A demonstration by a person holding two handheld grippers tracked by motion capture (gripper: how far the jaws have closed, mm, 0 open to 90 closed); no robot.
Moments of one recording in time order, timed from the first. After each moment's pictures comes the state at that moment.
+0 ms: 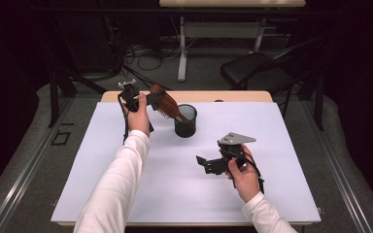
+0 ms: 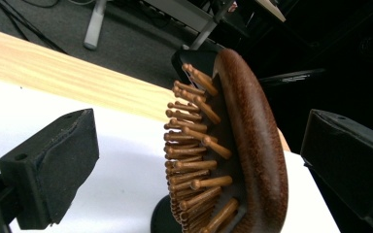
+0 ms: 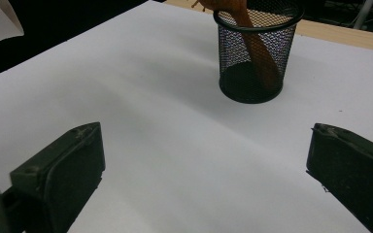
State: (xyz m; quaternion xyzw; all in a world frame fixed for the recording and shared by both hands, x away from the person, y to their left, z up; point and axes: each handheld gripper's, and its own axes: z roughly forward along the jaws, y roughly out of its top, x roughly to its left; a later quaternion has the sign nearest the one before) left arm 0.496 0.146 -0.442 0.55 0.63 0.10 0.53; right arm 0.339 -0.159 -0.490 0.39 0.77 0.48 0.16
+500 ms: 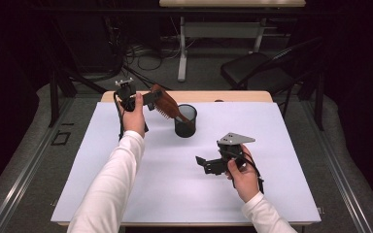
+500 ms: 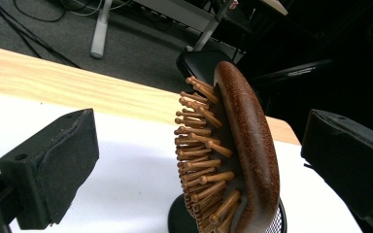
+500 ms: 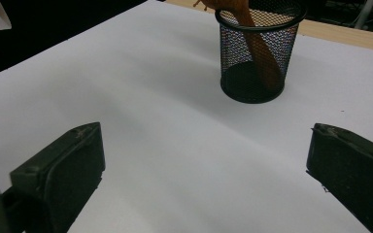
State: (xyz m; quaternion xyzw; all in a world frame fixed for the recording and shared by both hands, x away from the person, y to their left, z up) left arm 0.491 0.155 -0.432 0.57 0.61 0.12 0.53; right arm 0.339 -0.157 -0.490 0.39 0.77 0.48 0.16
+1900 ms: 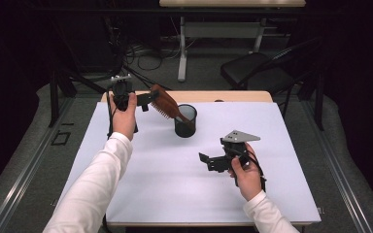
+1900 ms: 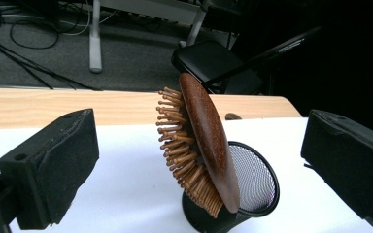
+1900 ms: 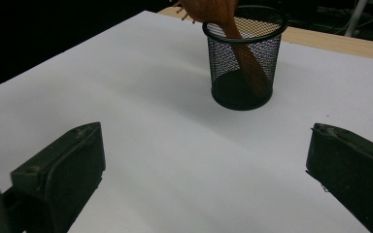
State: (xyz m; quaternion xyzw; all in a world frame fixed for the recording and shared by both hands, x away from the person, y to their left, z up) left arm 0.468 0.163 -0.399 0.65 0.55 0.16 0.50; right arm 0.341 -0.167 -0.484 0.40 0.75 0.50 0.16
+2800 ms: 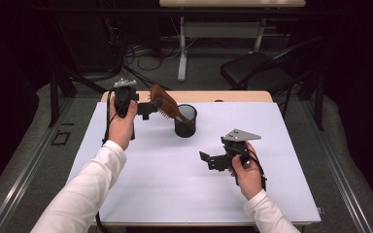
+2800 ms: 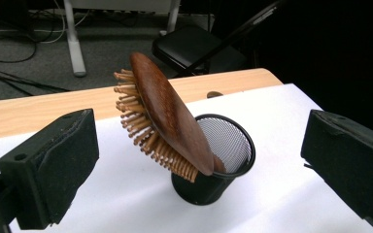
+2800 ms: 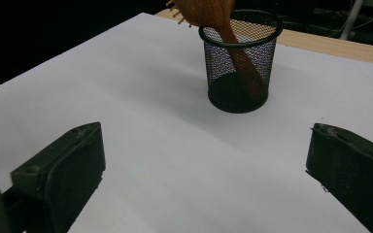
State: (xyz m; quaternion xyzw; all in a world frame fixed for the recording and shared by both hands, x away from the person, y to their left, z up) left arm 0.439 0.155 -0.394 0.71 0.48 0.16 0.49; right arm 0.342 -0.167 -0.481 0.40 0.75 0.49 0.17
